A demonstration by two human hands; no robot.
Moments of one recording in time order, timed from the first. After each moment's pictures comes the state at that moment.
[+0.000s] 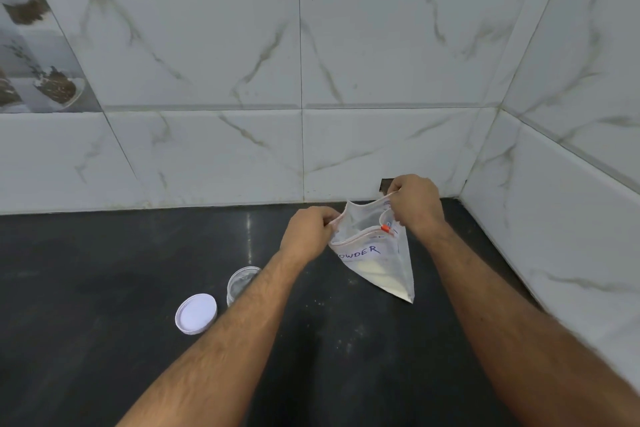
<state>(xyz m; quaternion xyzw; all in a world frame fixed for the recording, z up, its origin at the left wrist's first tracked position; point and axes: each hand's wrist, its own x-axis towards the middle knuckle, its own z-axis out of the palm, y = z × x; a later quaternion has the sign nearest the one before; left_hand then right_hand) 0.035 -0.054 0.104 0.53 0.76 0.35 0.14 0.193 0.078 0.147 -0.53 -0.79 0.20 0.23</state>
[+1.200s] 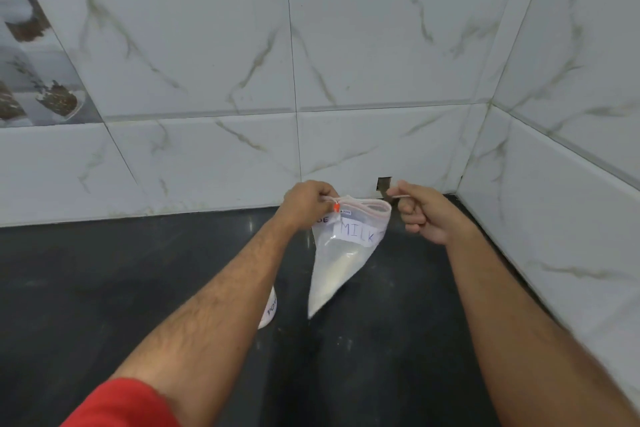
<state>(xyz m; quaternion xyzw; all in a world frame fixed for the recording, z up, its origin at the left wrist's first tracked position) 0.020 -0.038 0.149 0.54 0.76 0.30 0.18 0.241 0.084 0.138 -0.37 -0.55 0.71 0.25</state>
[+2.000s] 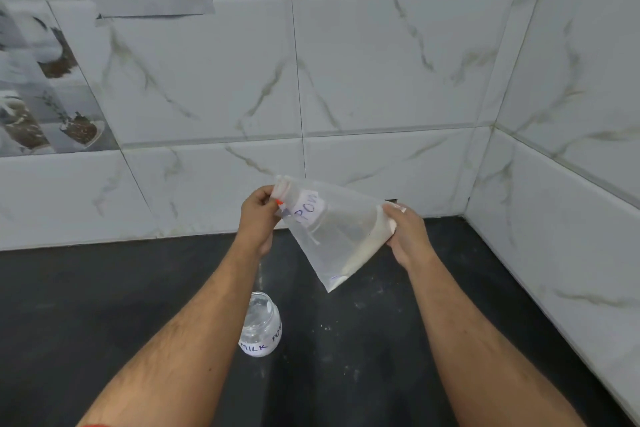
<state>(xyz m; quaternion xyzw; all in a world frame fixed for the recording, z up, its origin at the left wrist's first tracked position) -0.029 -0.065 0.155 0.29 0.58 0.71 0.27 0.185 0.077 0.111 -0.36 -0.44 0.70 0.43</state>
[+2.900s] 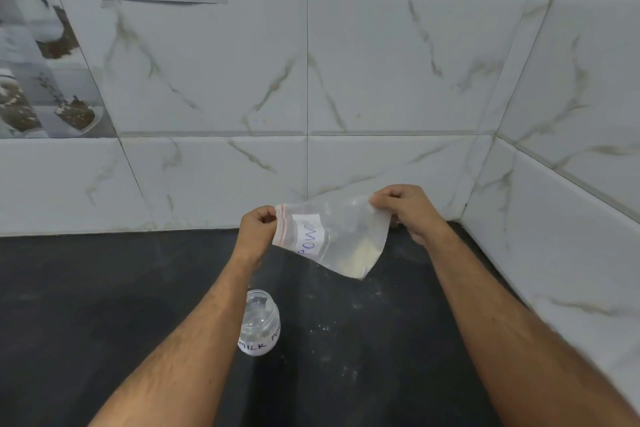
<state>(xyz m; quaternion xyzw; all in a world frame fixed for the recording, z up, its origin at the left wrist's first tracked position) -0.050 -0.082 0.114 0.32 0.64 0.65 0.26 0.183 0.084 0.166 -0.35 -0.67 0.55 0.36</state>
